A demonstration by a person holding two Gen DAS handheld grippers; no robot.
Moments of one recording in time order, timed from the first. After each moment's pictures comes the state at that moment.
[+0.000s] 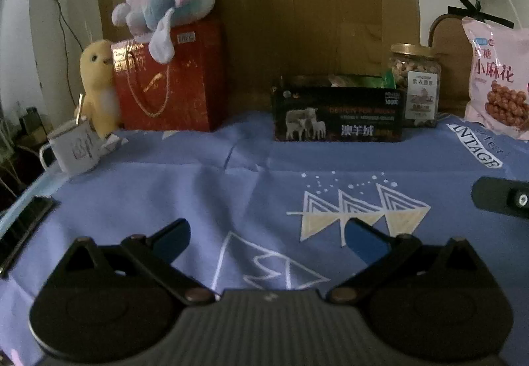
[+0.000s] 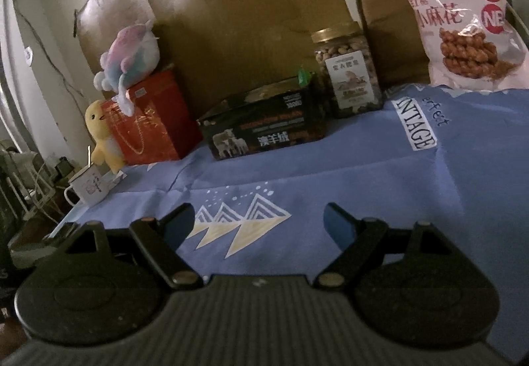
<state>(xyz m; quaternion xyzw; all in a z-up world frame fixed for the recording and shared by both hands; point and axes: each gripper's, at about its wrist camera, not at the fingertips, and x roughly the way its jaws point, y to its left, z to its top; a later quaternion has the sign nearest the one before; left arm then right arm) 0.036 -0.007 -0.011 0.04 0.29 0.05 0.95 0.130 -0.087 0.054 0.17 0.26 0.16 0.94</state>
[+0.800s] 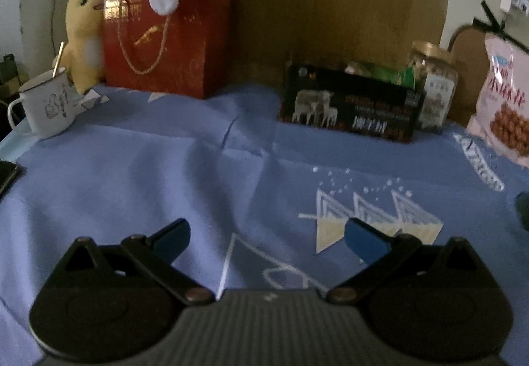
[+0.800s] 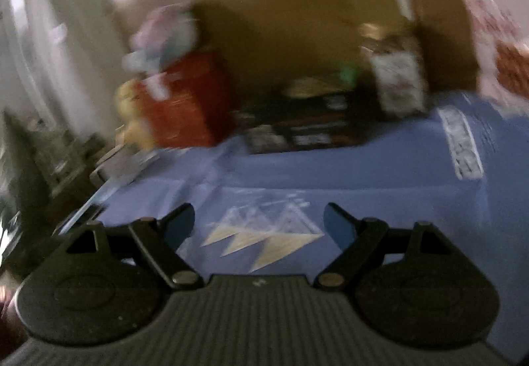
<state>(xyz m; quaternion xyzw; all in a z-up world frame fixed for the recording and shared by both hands) 0.080 0.036 -0.021 -0.04 0.36 0.02 0.93 0.152 -0.084 0.078 0.12 0.29 0.25 0.92</state>
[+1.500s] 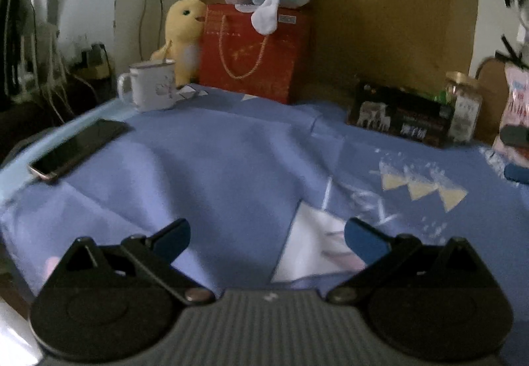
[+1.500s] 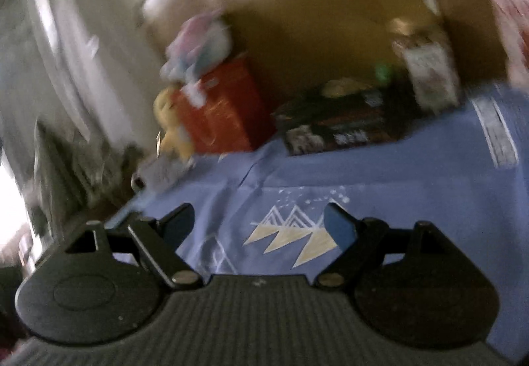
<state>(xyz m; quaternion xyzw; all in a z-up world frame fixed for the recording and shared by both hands) -0.050 0.080 -0.028 -0.05 0.28 0.11 0.95 0.152 -0.088 0.059 0.21 0.27 0.29 0.89</state>
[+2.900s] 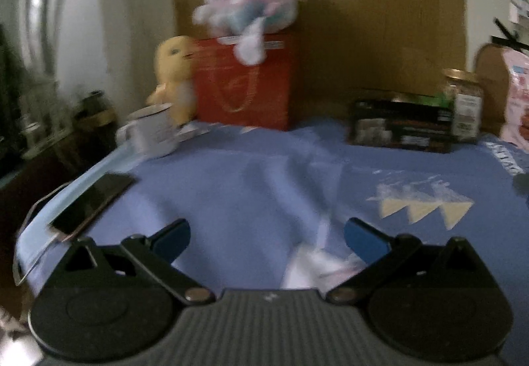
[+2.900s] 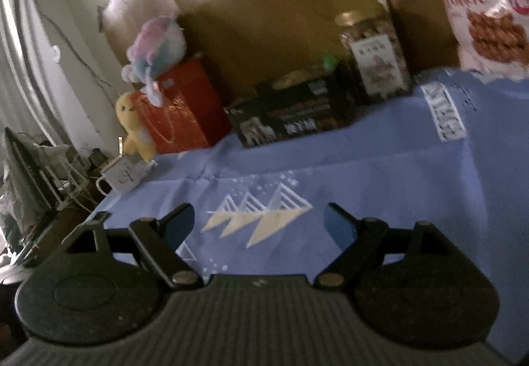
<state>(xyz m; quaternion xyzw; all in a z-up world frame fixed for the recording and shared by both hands) -0.020 0.048 0.007 0.02 0.27 0.11 0.96 0.138 -0.104 0.051 0.19 0.29 0.22 0.91</state>
